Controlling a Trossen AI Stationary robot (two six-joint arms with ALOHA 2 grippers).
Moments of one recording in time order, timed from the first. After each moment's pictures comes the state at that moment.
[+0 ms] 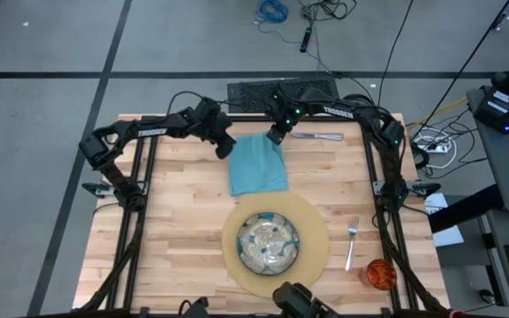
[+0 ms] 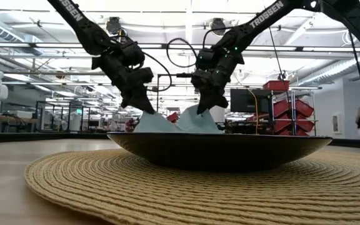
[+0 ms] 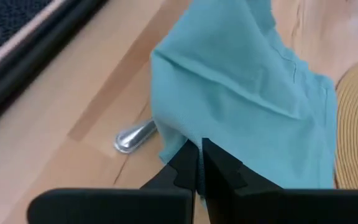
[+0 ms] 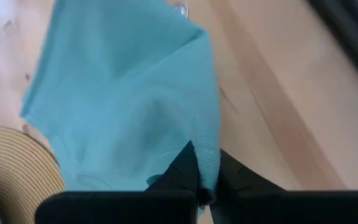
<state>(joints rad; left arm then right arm) 0.71 1.64 0.97 -0.20 0.42 0.08 -0.66 2.03 1.64 -0.77 -0.38 -0.04</state>
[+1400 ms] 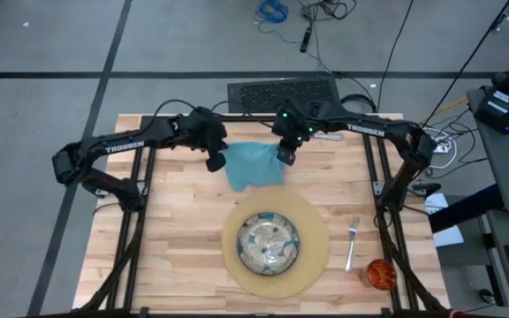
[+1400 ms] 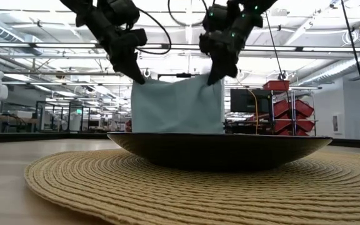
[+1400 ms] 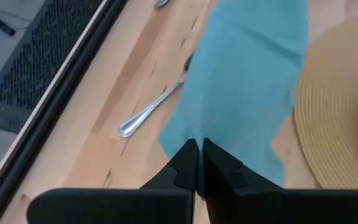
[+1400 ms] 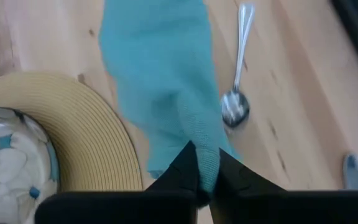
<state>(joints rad) 0.47 1.35 1.02 -0.51 0.10 0.14 -0.44 1.71 1.47 -0.83 -0.21 -0.05</state>
